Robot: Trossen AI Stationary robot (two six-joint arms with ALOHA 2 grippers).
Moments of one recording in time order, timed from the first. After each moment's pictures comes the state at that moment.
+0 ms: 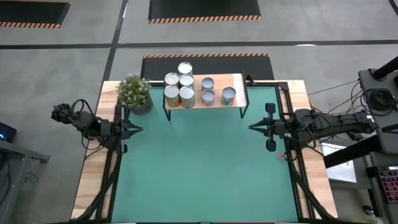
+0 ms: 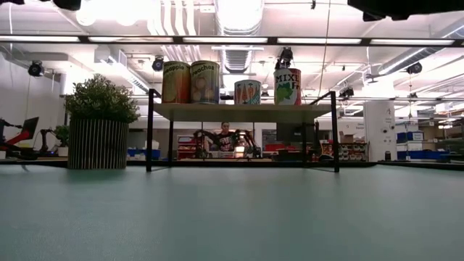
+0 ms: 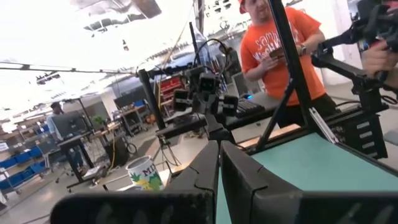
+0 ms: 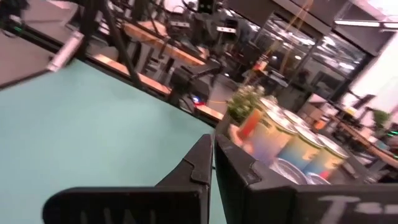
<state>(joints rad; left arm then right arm) -0.45 0.18 0.42 -0.04 -0.41 0.43 0.10 0.48 0.48 -0.01 0.05 -0.47</state>
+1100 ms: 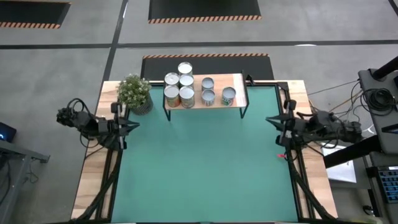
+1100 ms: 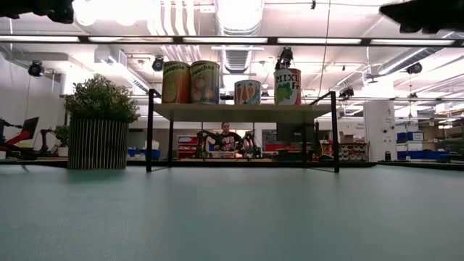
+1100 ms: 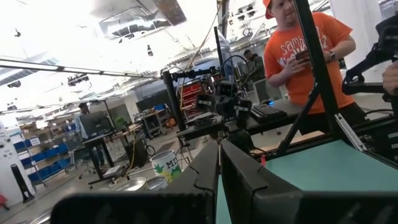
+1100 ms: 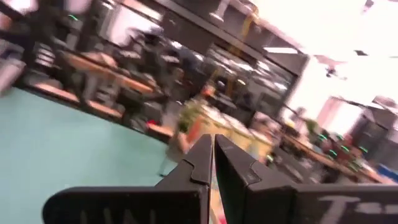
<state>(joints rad) -0.45 0.00 0.33 -0.06 -0.49 0.46 0.08 0.00 0.32 -0.13 0.17 -0.50</state>
